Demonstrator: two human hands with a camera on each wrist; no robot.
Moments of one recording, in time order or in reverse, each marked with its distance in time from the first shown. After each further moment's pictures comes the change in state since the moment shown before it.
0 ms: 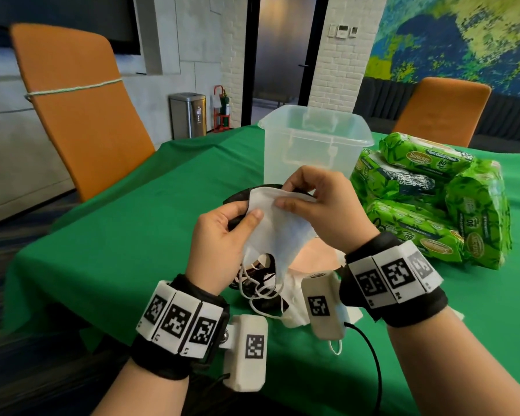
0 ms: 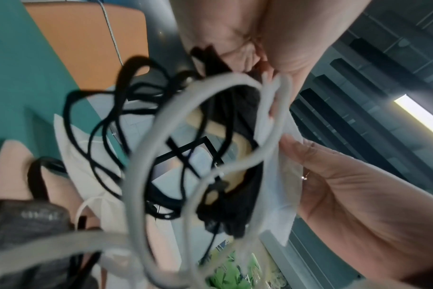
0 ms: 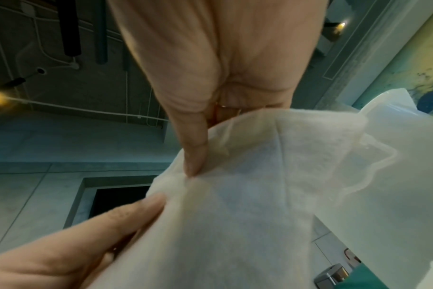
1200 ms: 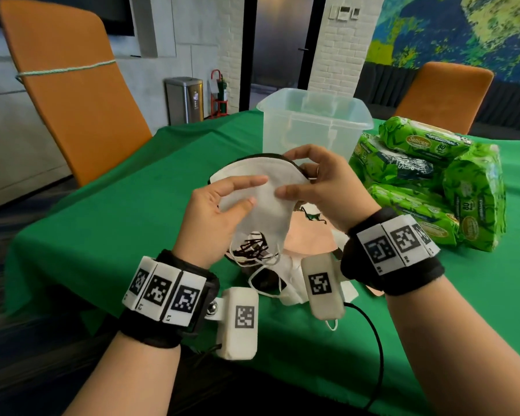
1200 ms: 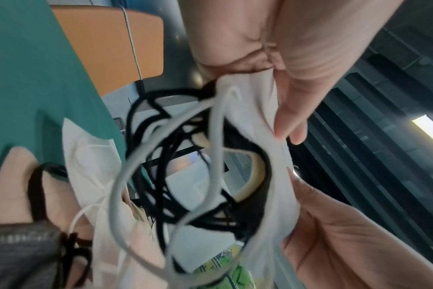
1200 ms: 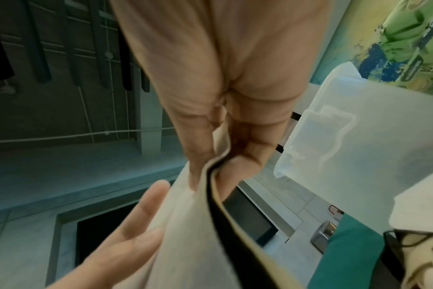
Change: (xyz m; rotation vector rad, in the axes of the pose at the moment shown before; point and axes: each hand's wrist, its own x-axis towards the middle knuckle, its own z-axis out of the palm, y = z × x) left_hand -0.002 0.009 -0.011 0.143 -0.082 0.105; right_hand -0.003 0.001 -0.001 0.360 -0.056 0.284
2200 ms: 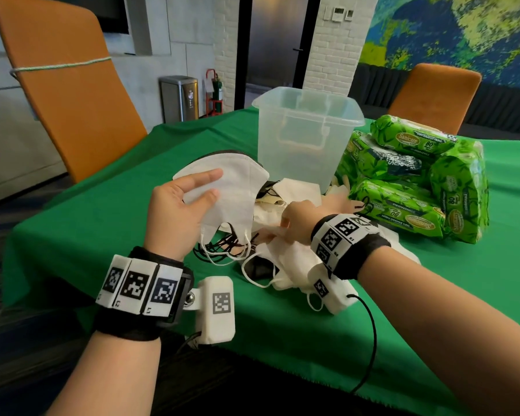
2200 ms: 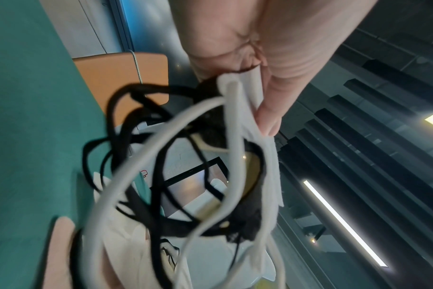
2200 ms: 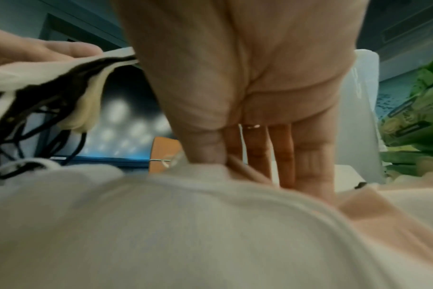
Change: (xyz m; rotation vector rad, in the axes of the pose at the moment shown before) left_hand -0.009 0.001 -0.025 0.073 0.192 -0.107; right_hand 0.007 0.045 0.019 -1.285 -0.405 0.307
